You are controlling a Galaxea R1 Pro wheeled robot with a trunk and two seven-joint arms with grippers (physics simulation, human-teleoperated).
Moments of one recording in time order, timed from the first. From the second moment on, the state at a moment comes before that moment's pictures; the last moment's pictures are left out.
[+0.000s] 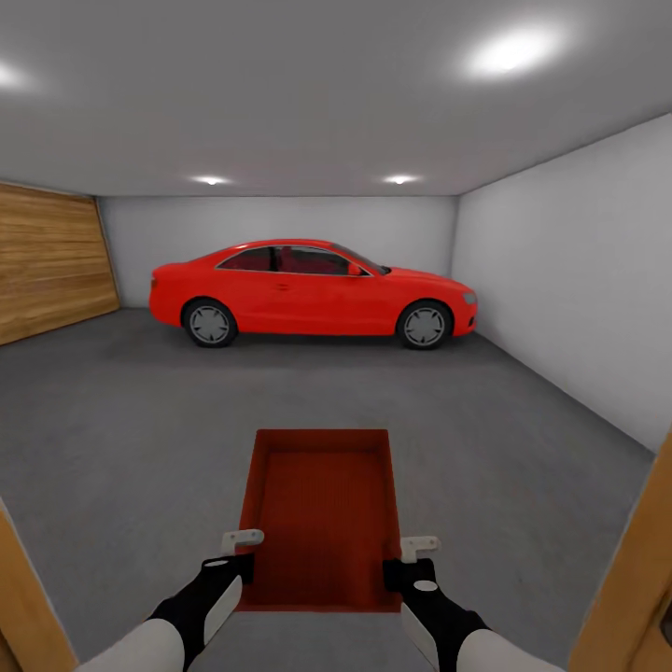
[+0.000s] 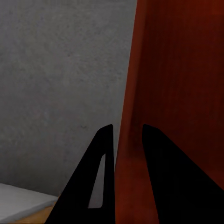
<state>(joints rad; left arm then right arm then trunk) -0.61 -0.05 -0.21 -0.33 0.28 0.19 0.30 -0.61 0.16 0.21 -0.20 -0.12 -0.04 -0.22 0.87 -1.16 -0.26</state>
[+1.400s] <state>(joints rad) -0.61 -0.05 -0.20 -0.33 0.28 0.19 0.30 -0.61 0.16 0.21 -0.20 -0.12 -0.04 -0.22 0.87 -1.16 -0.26</state>
